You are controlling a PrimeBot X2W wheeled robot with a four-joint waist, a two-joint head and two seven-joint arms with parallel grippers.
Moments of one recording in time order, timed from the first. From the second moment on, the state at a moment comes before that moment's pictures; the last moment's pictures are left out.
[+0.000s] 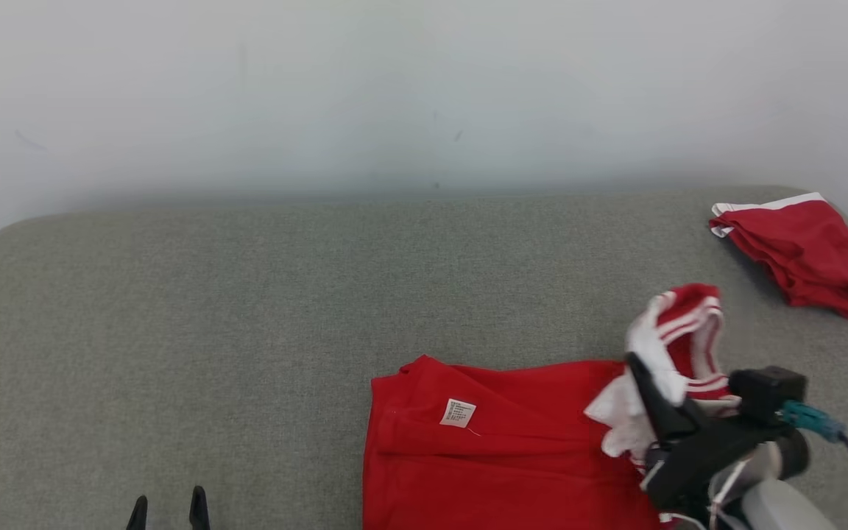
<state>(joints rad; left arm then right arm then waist) 0.12 0.05 0.08 0.21 -0.23 -0.13 -0.26 -0.26 -0.36 0.36 0.39 0.68 0.13 -0.10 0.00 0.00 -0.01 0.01</state>
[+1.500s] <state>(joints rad) 0.05 0.05 0.00 0.30 -0.27 -0.13 -0.26 -0.46 -0.05 0.68 0.65 0.70 0.13 -0.20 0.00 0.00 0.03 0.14</state>
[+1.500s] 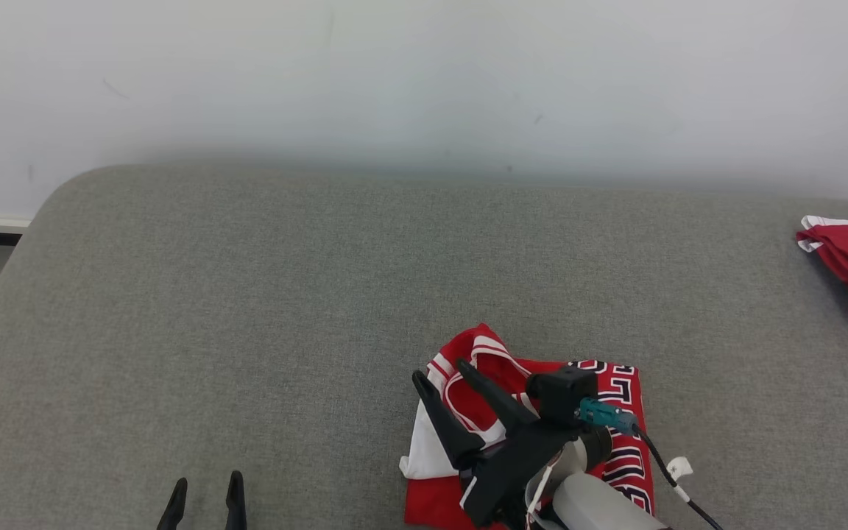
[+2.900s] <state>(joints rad) 0.09 0.05 0.03 0.28 -0.25 -0.13 -0.26 -0.22 -0.21 0.39 0.38 0.54 0.13 0.00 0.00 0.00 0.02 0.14</state>
